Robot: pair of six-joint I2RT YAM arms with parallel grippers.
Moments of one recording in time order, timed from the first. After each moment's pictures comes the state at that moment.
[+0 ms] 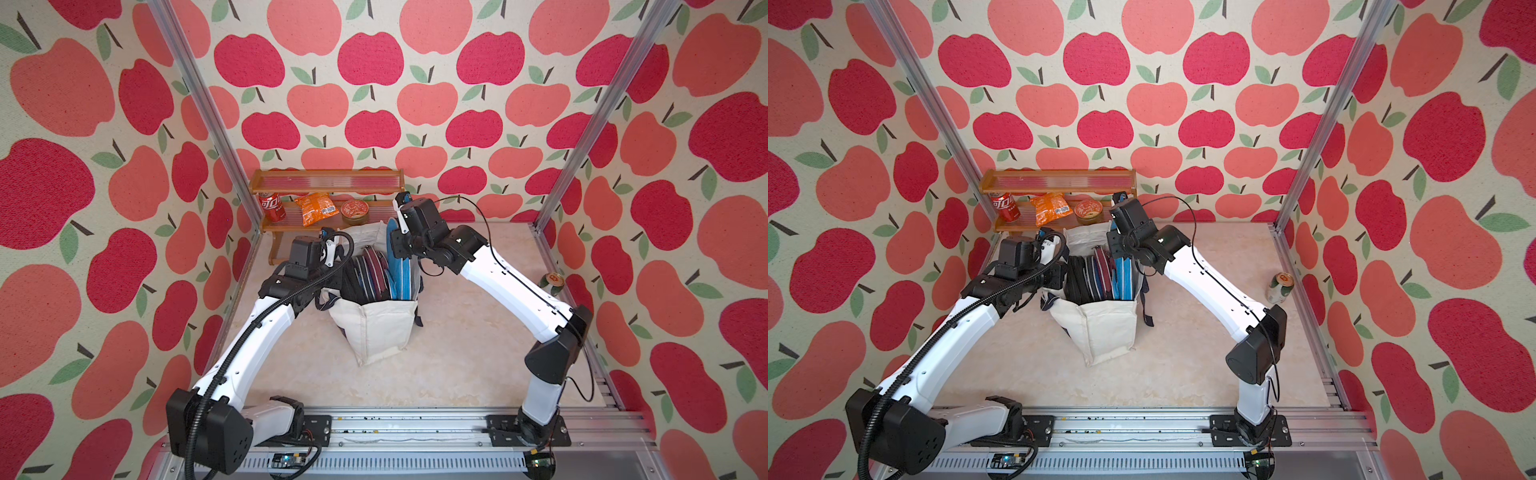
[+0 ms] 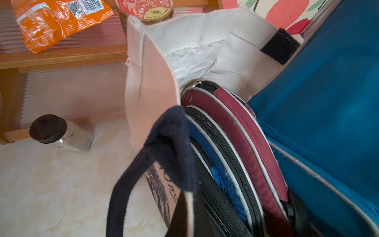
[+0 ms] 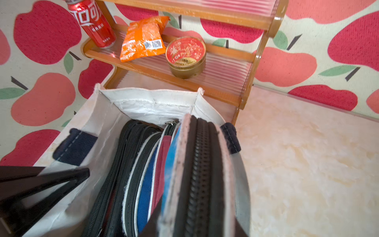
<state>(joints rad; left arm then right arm) -0.29 1.23 1.13 -0.57 0.12 -0.10 0.88 1.83 2.02 -0.77 0.23 0.27</state>
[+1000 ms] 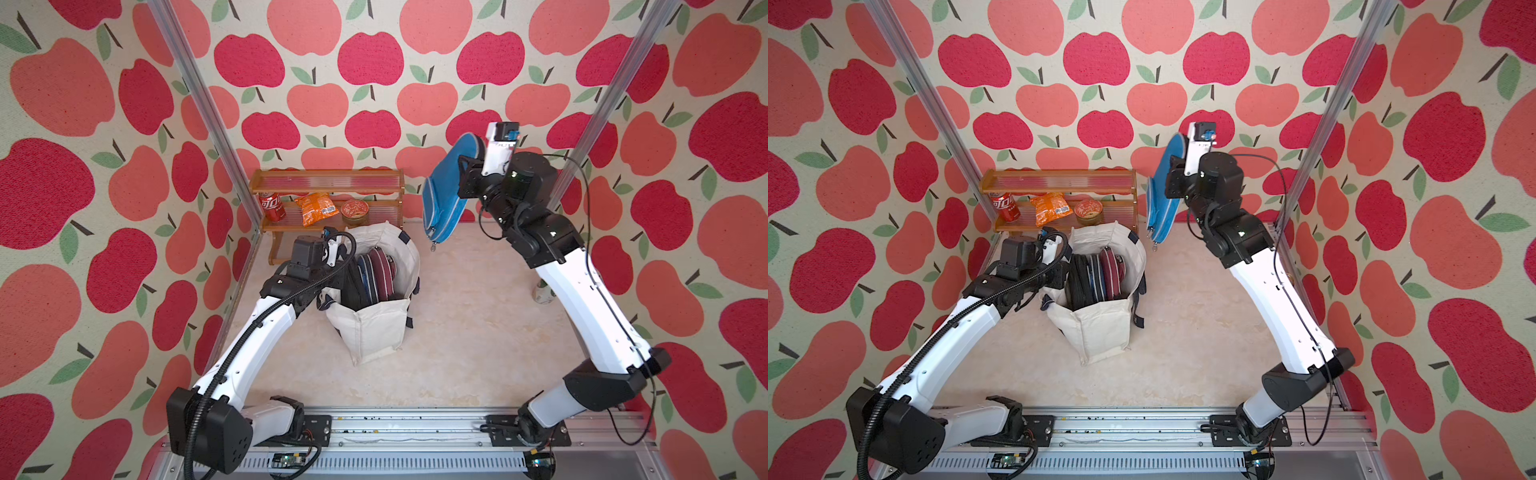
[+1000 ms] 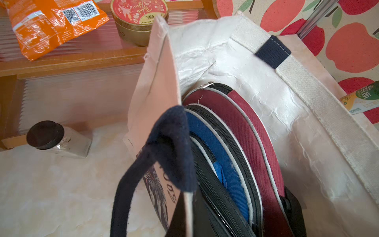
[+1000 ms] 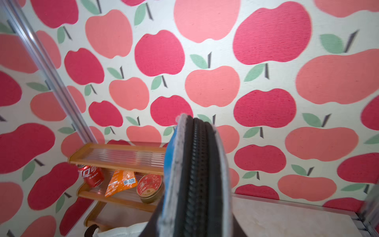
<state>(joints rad) -0.30 1.23 1.13 -0.55 0.12 -0.09 0.57 1.53 2.00 -0.45 0.27 0.20</state>
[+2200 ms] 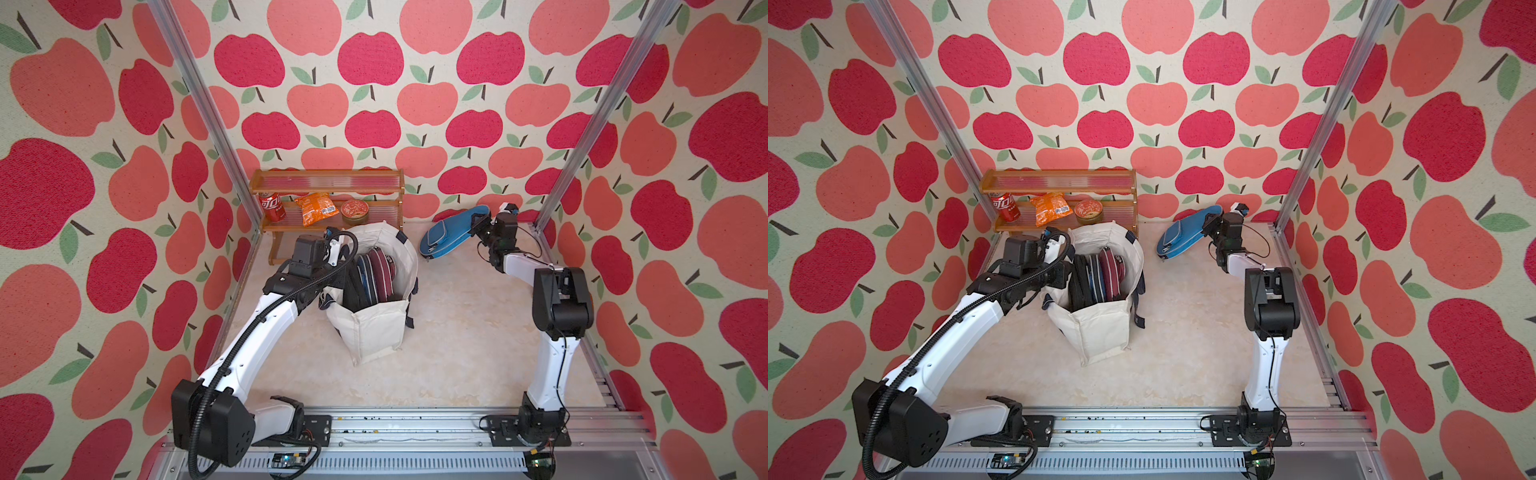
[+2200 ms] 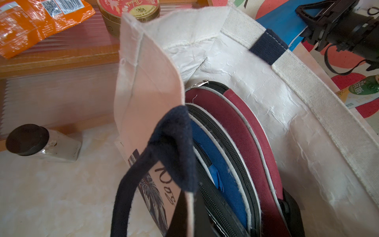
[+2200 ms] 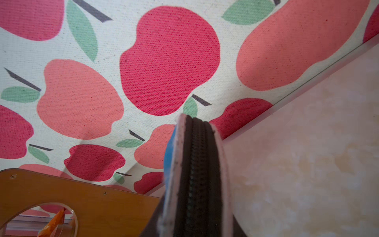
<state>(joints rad) -0.29 1.26 1.13 -0.54 0.17 -0.08 0.16 2.12 1.43 0.49 -0.10 0.85</state>
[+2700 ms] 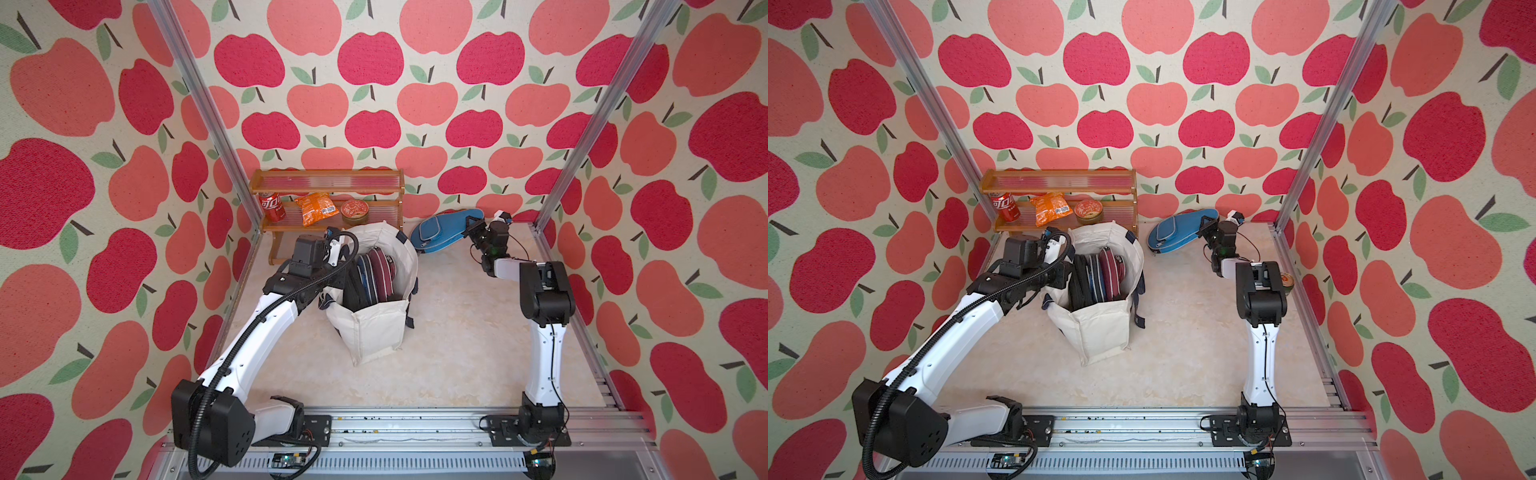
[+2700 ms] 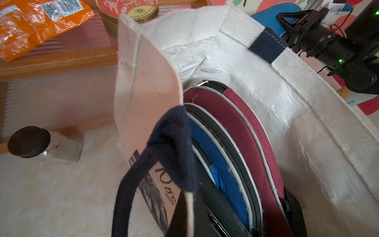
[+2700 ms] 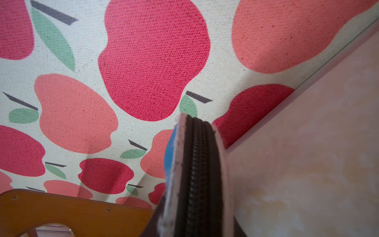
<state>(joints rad) -0.29 1.26 1.13 -0.54 0.17 -0.06 0.16 2.30 1.48 0.70 -0.14 1.02</state>
